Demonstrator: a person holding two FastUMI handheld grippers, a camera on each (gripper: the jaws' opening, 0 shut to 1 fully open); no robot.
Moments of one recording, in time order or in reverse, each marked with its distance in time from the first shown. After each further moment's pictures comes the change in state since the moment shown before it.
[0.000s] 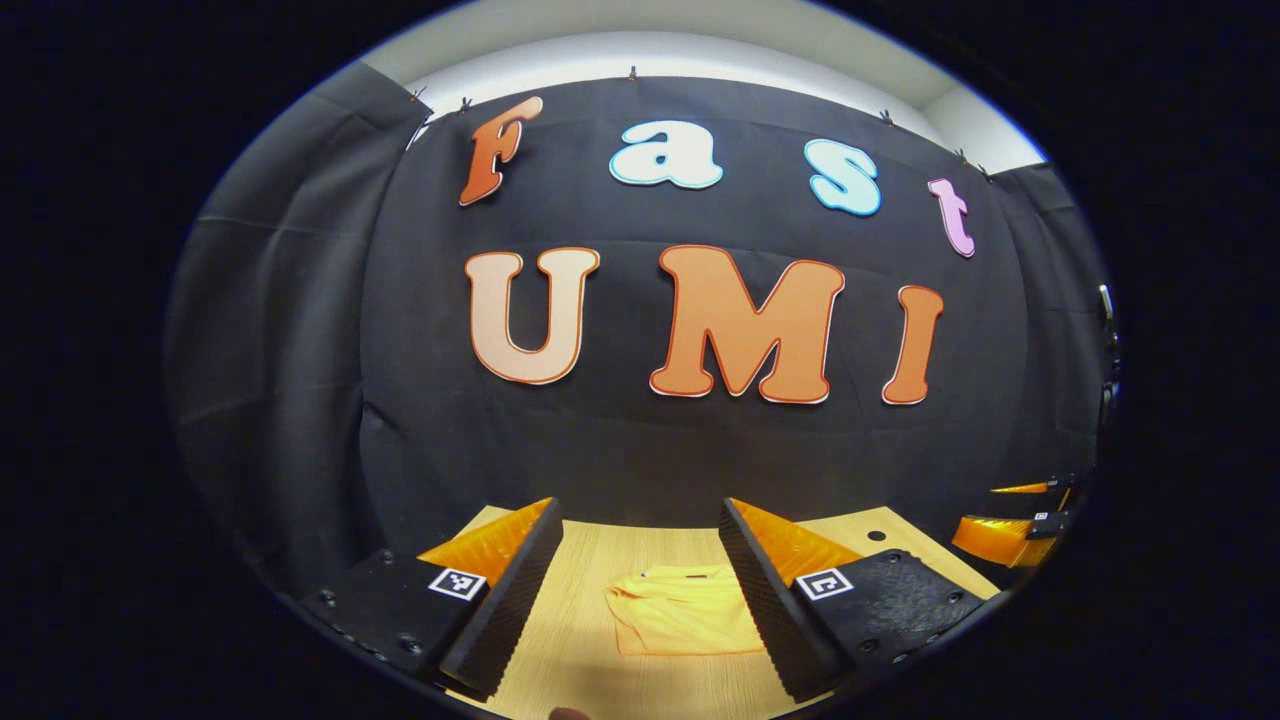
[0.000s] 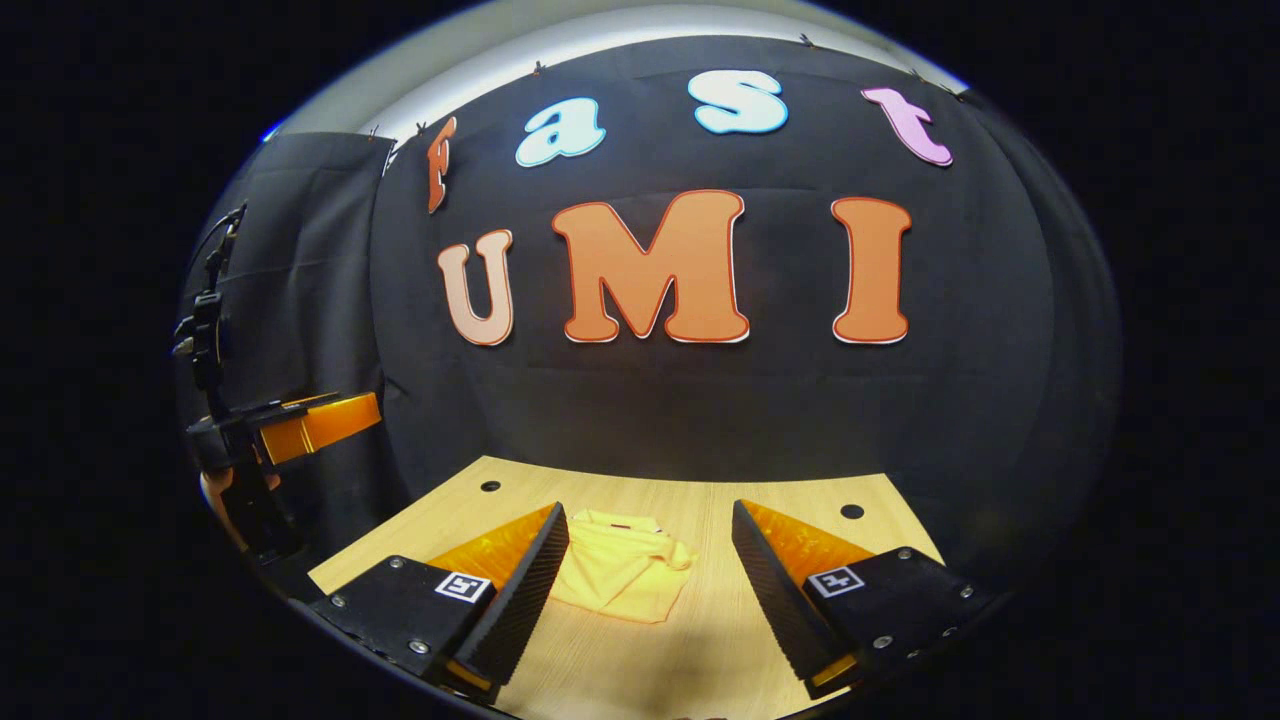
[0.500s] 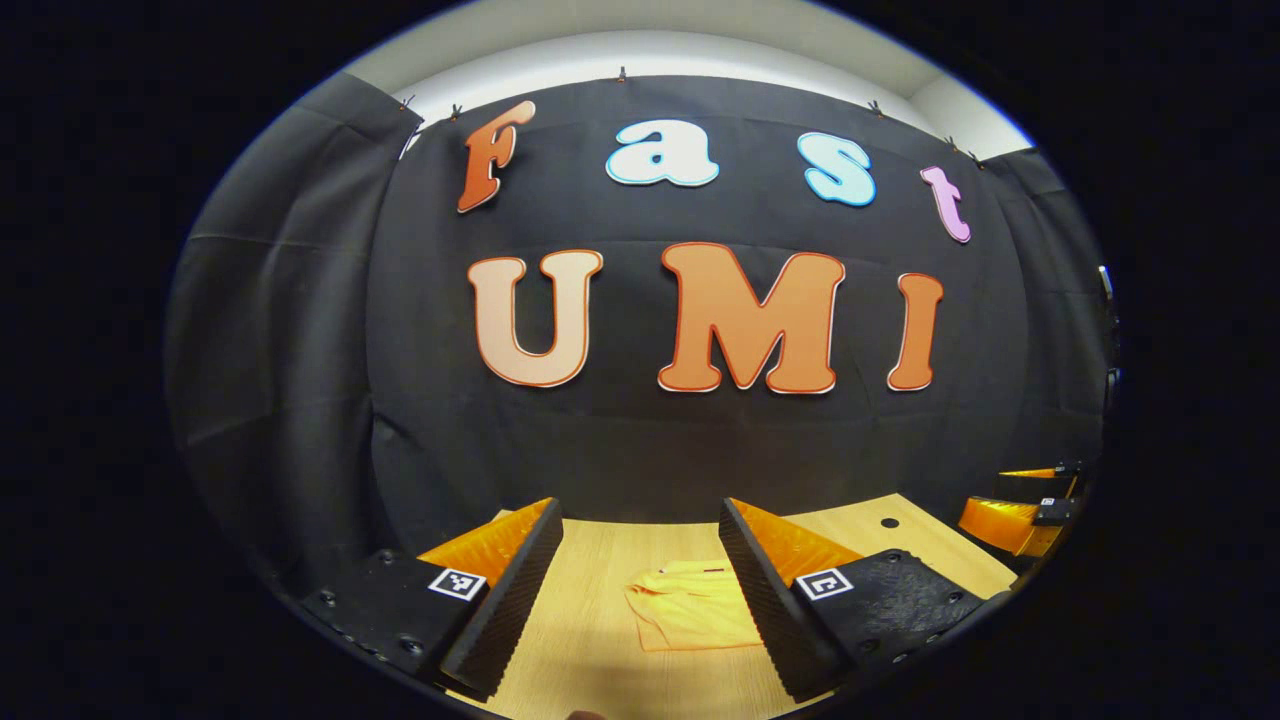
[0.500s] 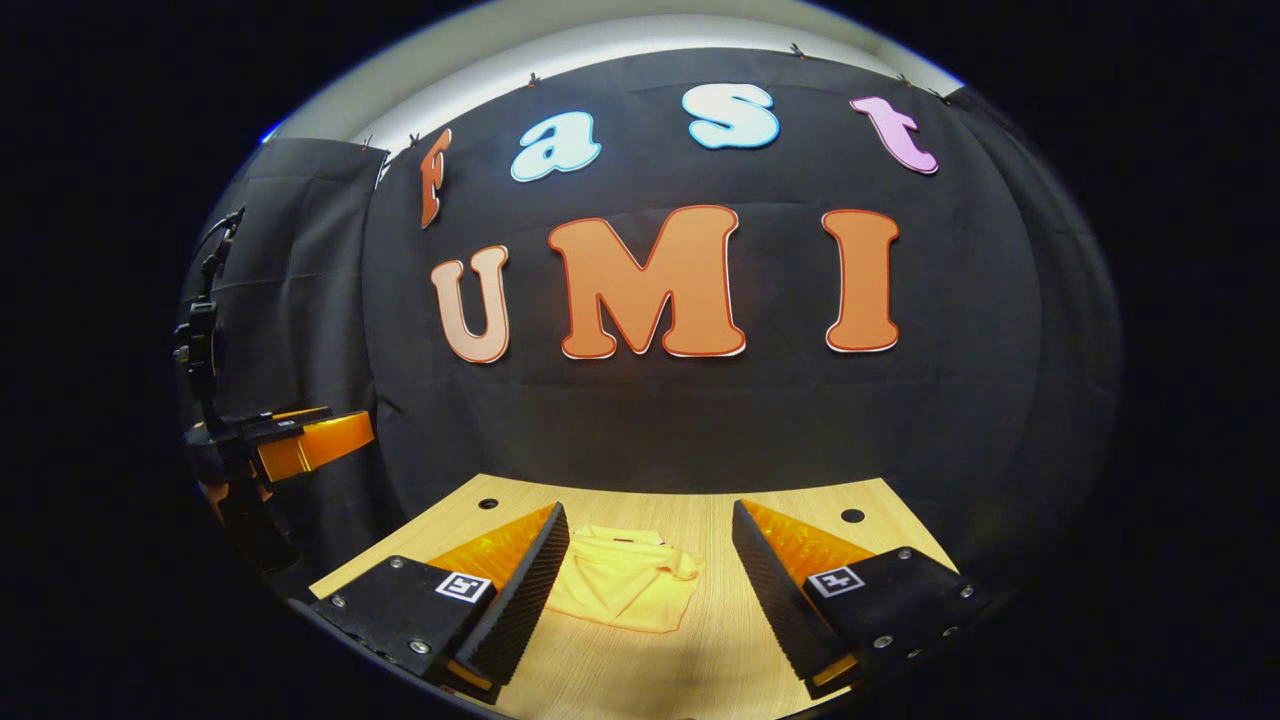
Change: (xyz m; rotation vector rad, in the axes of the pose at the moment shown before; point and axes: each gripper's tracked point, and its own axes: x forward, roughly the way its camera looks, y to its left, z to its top) left arm -0.002 0.027 -0.003 0.021 0.005 0.020; right arm -0.004 0.020 0.007 0.004 -0.061 -0.046
